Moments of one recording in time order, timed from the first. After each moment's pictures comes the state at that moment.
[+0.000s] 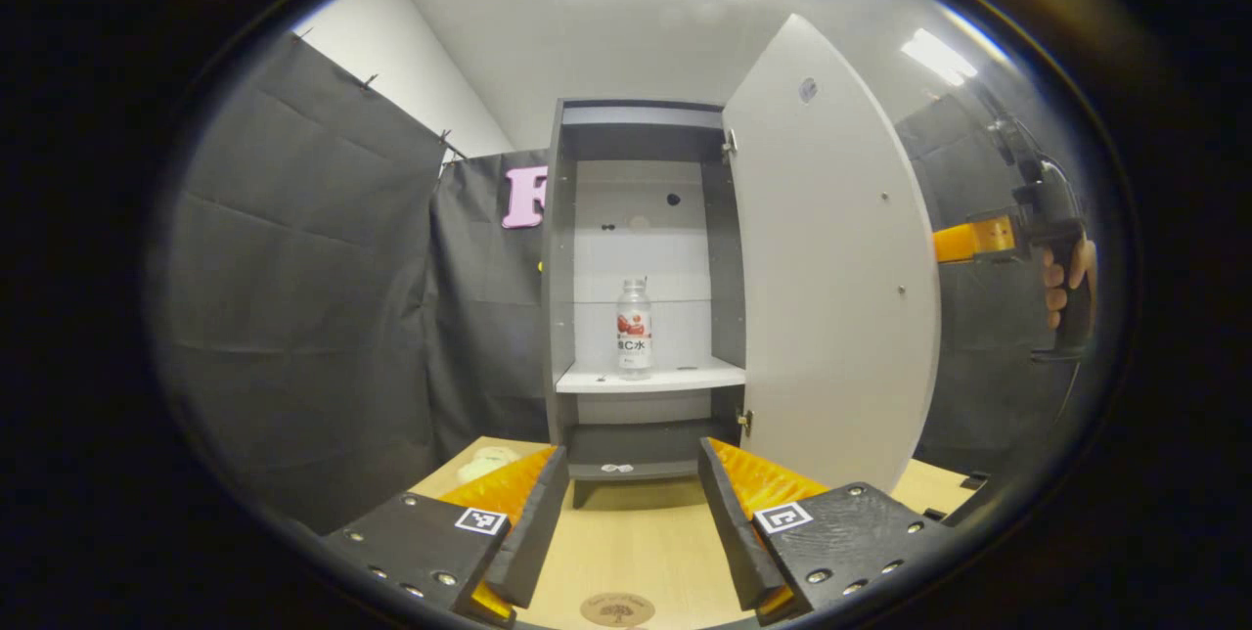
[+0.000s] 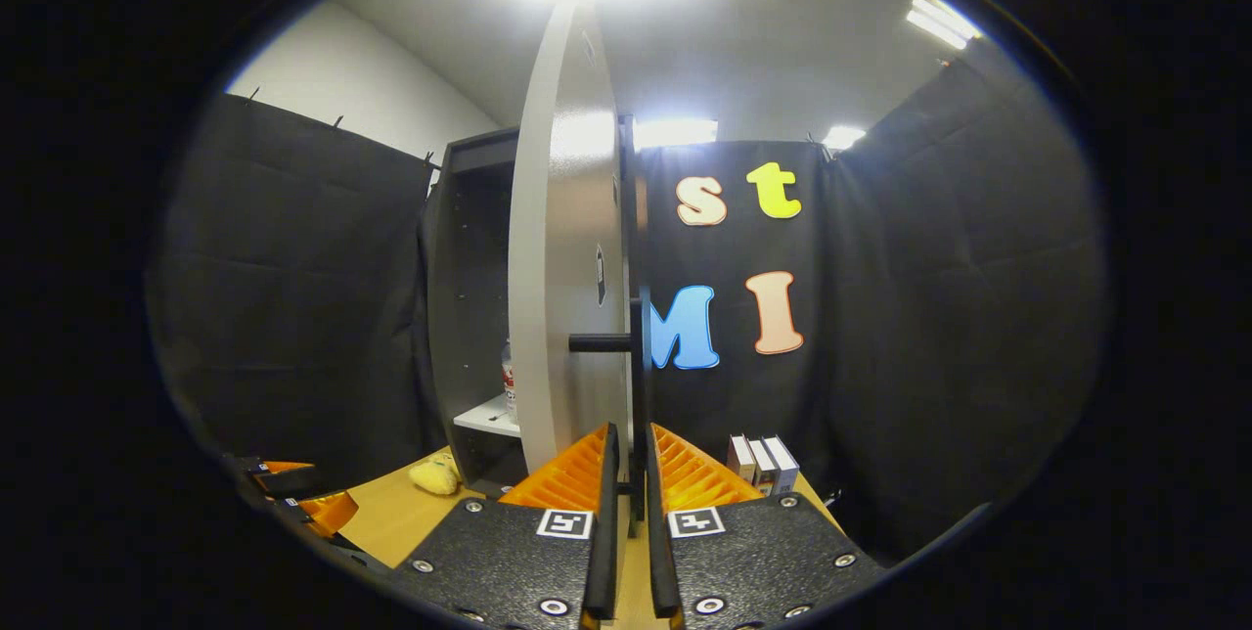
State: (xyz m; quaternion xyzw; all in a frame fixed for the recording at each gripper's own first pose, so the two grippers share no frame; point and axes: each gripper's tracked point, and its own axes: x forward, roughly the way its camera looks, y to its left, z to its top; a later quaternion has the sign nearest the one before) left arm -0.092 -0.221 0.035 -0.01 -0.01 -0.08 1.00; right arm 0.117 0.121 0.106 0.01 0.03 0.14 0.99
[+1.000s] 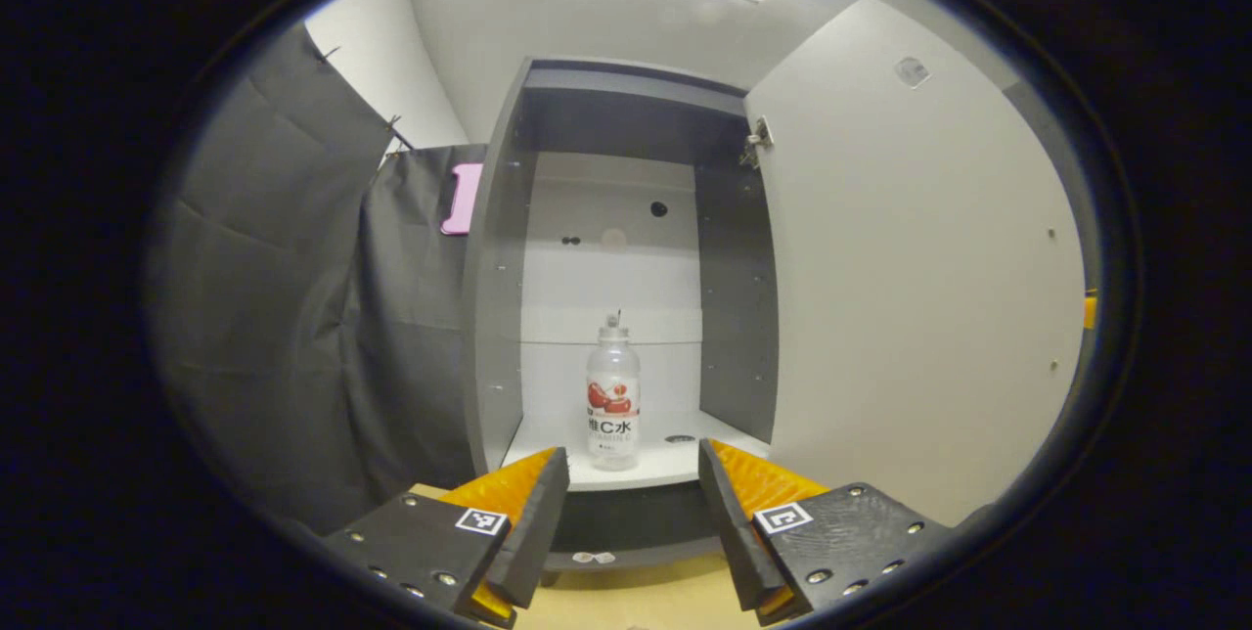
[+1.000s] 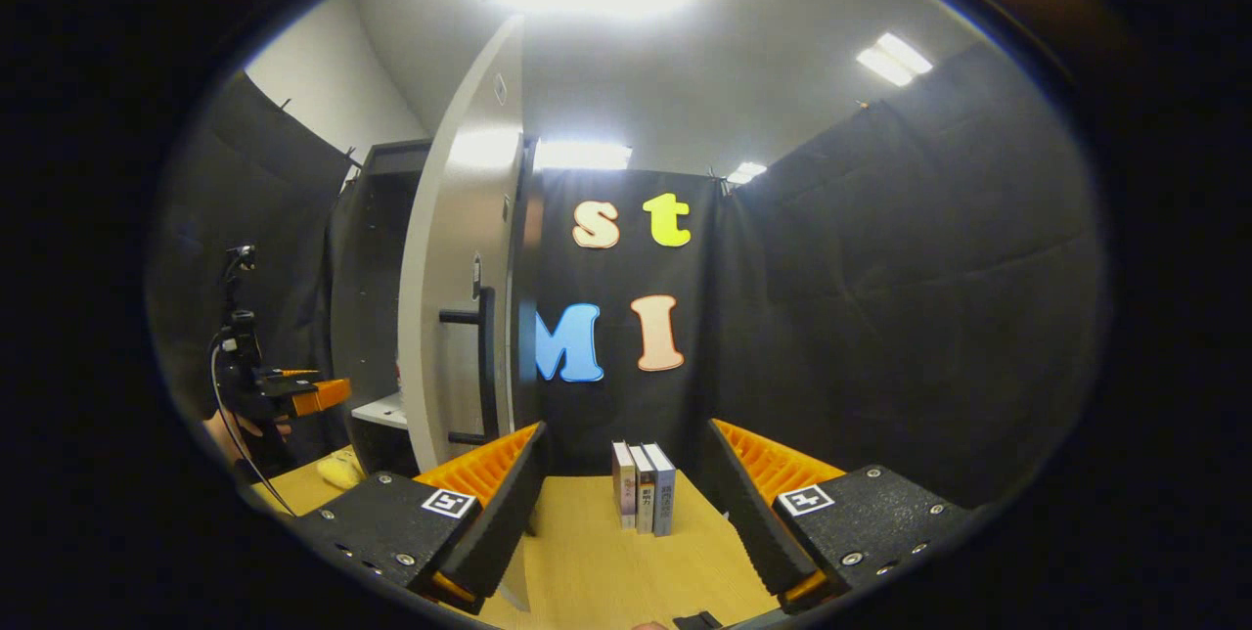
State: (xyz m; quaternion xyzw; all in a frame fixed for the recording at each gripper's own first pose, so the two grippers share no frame) left arm 0.152 -0.250 0.081 -0.03 -0.03 -0.17 0.98; right arm 0.099 0.028 0.109 -0.03 -0.01 -0.07 1.00
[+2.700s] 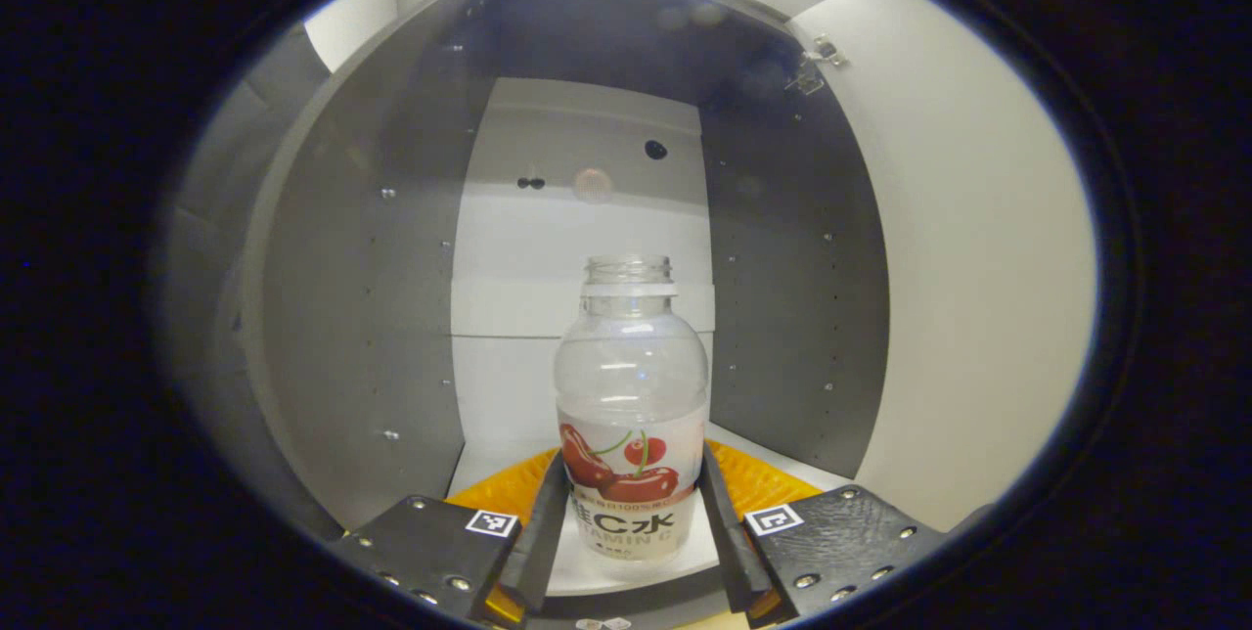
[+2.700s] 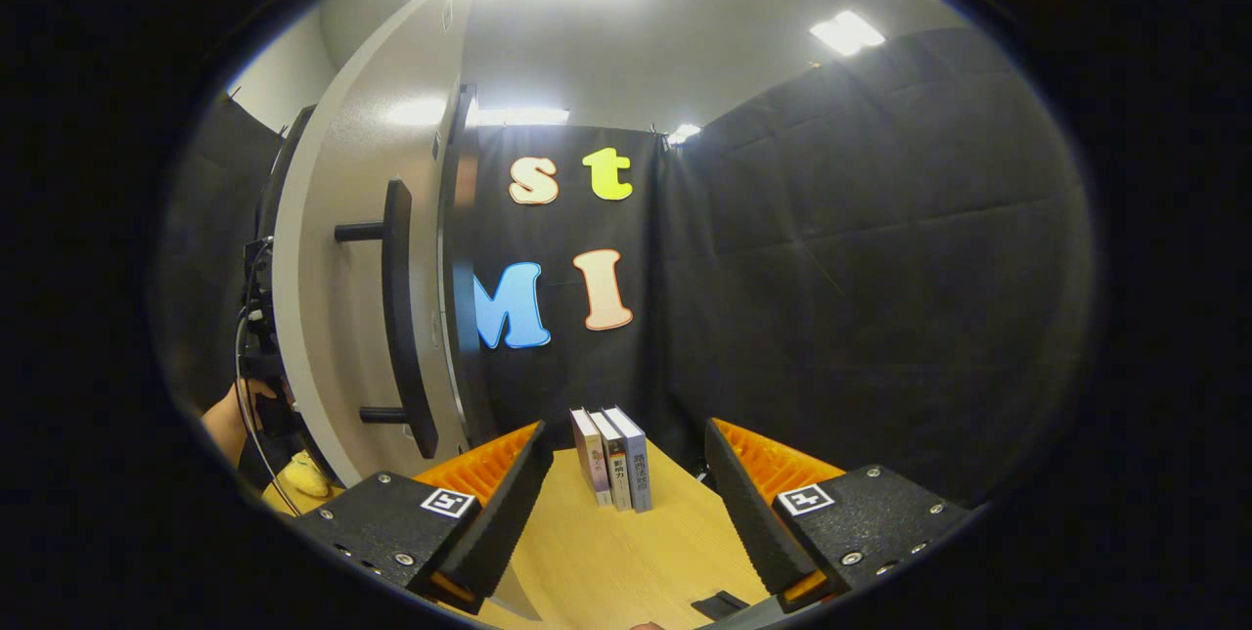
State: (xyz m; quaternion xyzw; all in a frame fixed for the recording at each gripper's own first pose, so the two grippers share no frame) left arm 0.306 -0.285 0.067 -0.03 -0.01 -0.22 0.97; right arm 0.126 0.028 0.071 -0.01 0.04 -0.14 0.99
